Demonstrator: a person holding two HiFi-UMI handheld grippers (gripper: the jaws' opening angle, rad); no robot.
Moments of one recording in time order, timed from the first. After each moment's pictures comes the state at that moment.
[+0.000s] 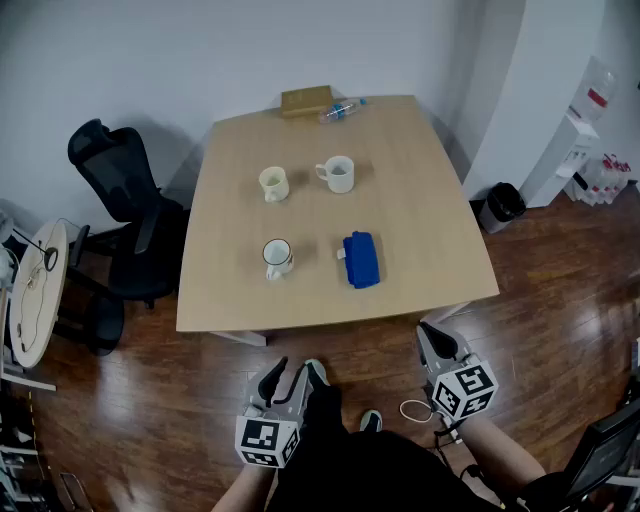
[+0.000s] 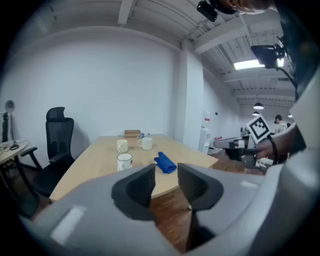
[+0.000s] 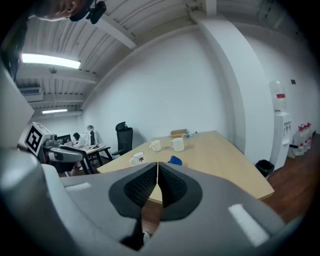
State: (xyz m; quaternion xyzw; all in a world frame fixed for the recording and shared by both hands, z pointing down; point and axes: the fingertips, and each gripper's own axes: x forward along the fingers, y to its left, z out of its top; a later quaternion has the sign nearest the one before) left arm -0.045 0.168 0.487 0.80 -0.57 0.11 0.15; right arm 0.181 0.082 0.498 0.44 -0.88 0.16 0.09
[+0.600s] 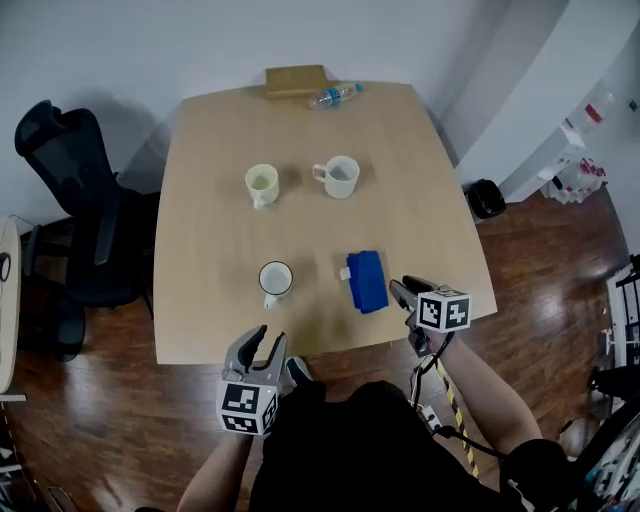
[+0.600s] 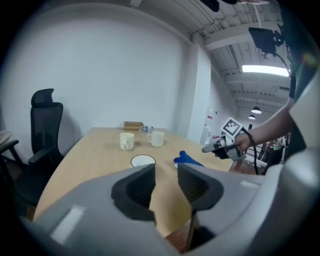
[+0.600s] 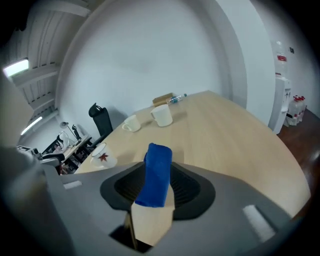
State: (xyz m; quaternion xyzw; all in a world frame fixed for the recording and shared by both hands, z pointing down) left arm -0.150 0.015 0.538 0.81 -0.54 0.13 0.19; right arm 0.111 -0.117 0.617 0.44 -0.80 0.34 0.22
